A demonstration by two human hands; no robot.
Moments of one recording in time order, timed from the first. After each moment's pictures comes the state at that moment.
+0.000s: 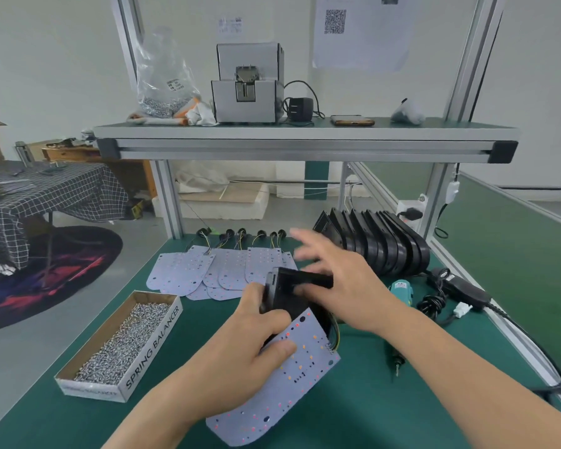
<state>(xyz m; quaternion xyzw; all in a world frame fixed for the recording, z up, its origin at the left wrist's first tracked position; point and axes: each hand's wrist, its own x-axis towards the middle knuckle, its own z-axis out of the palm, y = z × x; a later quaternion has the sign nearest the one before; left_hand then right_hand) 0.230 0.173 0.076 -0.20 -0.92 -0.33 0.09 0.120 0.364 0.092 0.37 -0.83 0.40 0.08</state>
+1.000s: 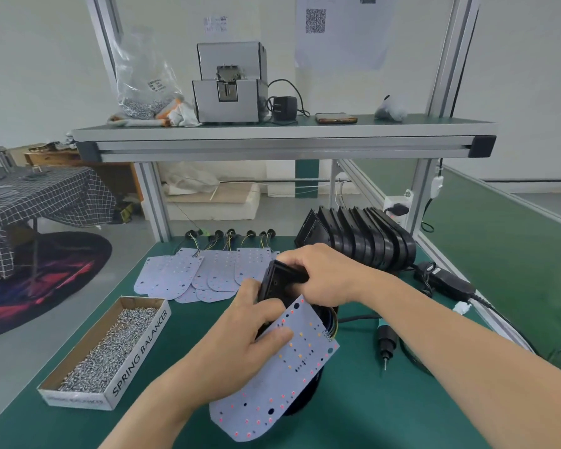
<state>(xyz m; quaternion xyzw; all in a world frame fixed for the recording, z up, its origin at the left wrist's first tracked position) 0.217 0.184 0.081 -0.21 -0.91 -0.36 0.08 0.113 0.354 0.127 0.38 -0.89 0.26 -0.07</state>
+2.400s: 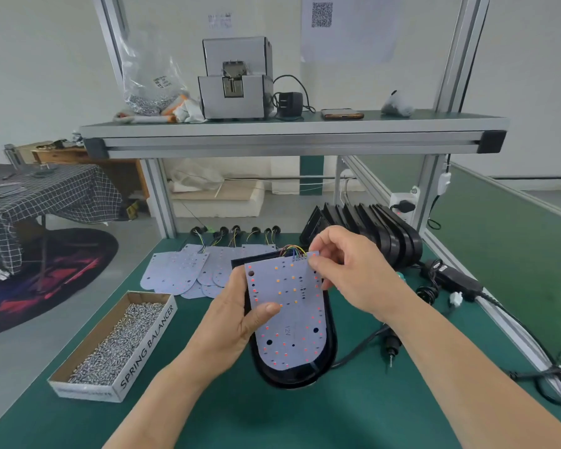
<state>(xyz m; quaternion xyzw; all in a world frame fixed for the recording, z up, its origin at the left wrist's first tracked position) 0.191 0.164 0.052 -0.14 -0.85 -0.48 0.16 0.122 0.374 0.103 0.26 -0.80 0.54 0.06</state>
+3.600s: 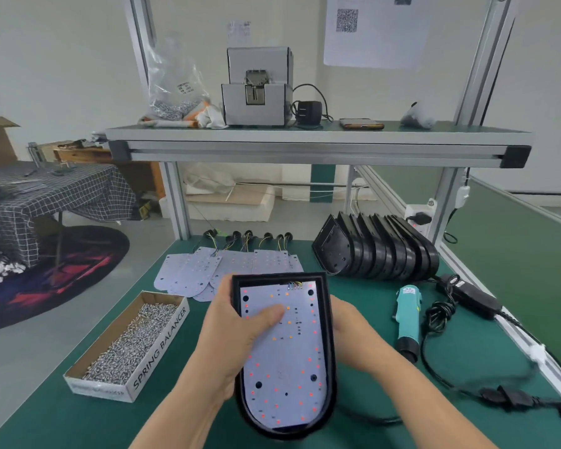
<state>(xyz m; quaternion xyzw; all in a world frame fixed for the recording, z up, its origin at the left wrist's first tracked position) 0.208 0.173 0.058 0.03 -0.65 -0.74 0.14 0.131 0.351 0.036 0.23 -0.81 0.54 -0.09</state>
